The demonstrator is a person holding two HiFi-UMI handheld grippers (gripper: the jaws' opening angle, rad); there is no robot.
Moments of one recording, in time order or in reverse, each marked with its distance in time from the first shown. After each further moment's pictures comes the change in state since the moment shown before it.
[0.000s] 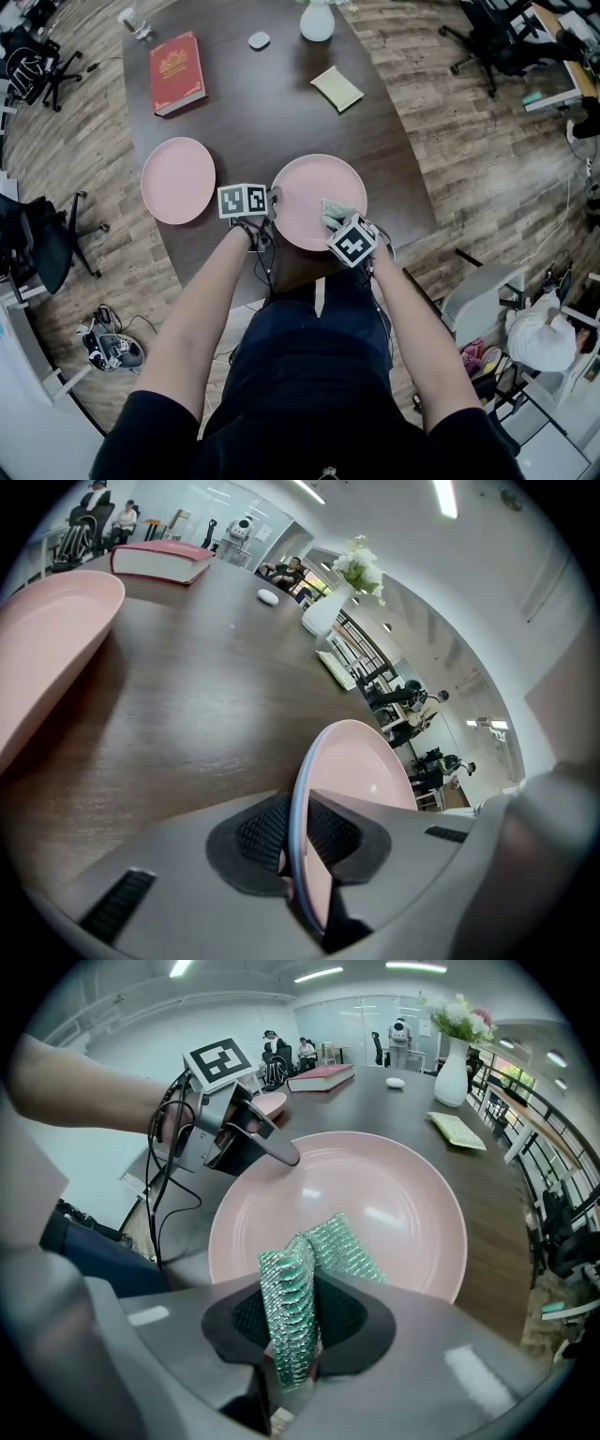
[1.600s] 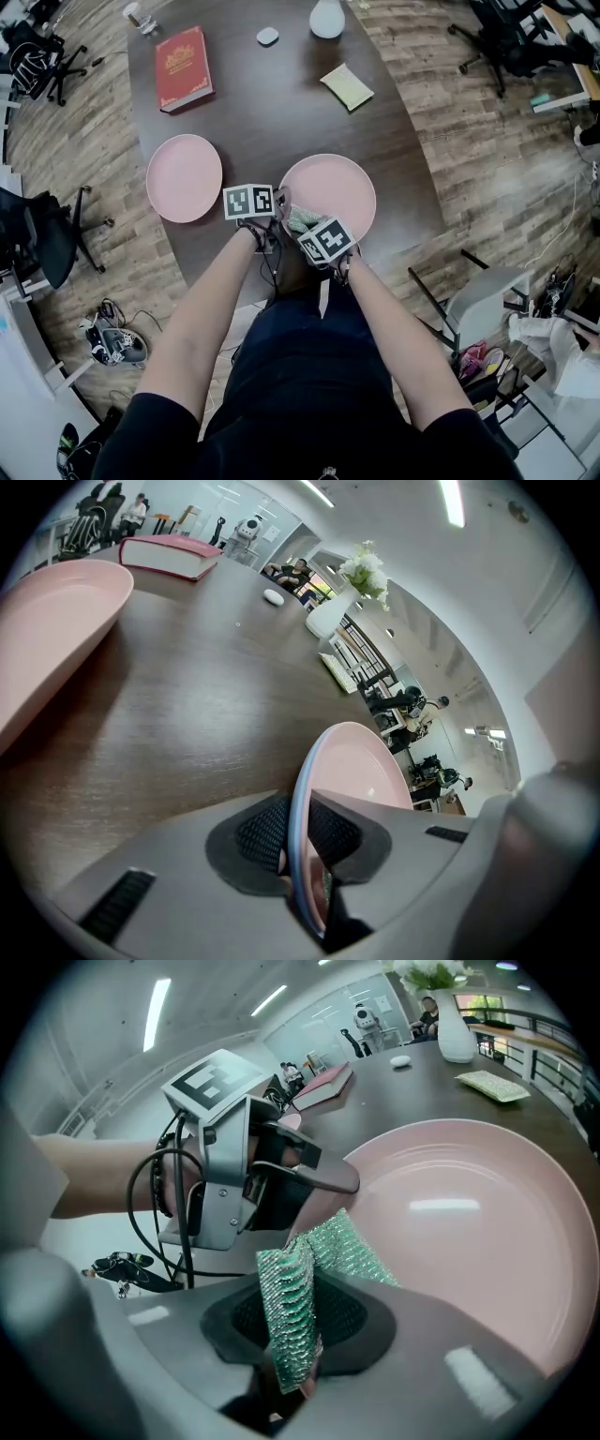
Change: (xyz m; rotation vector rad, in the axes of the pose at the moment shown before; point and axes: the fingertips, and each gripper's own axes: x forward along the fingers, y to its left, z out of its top) left arm -0.002 -0.002 -0.002 -0.039 -0.008 -0.021; right arm 0.040 0.070 0.055 0.229 -0.093 0.236
